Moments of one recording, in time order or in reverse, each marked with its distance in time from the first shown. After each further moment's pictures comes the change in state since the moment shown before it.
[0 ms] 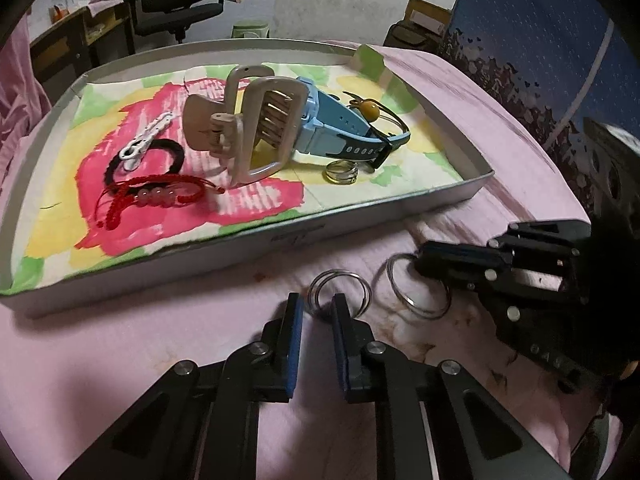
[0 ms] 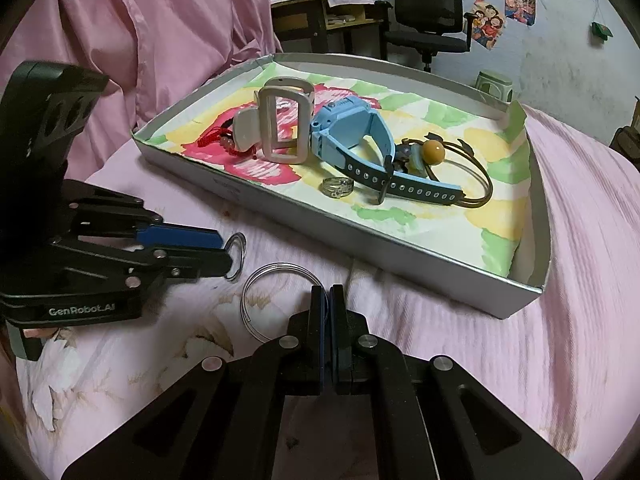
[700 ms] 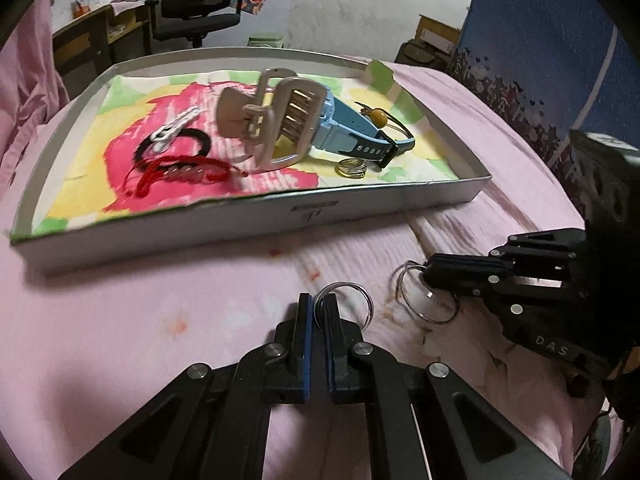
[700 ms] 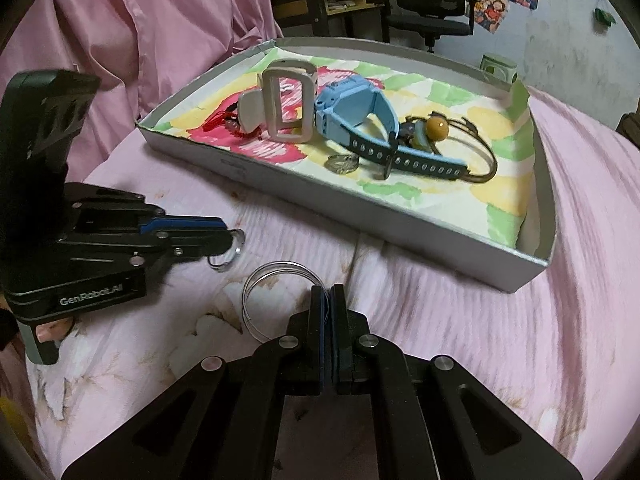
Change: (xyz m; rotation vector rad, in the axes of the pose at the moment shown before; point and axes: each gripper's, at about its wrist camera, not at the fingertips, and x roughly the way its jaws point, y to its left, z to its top) left arm -0.014 0.003 -0.024 -0.053 -0.074 0.017; right arm -0.002 -0.002 -0.009 0.027 0.061 0.037
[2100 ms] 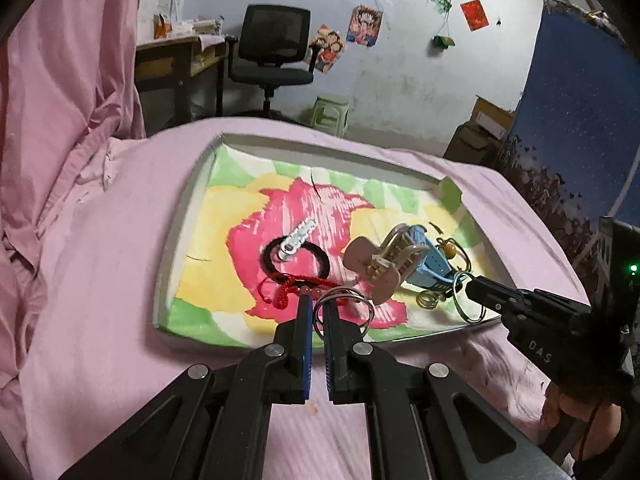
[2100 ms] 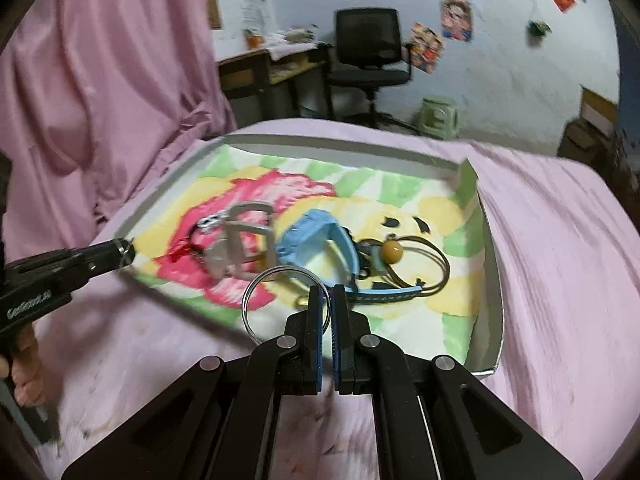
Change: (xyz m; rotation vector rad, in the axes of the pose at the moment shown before) left arm -0.052 0.056 0.042 -0.179 -0.222 0.131; right arm -0.021 0.005 0.061 0.152 -0.224 -0.175
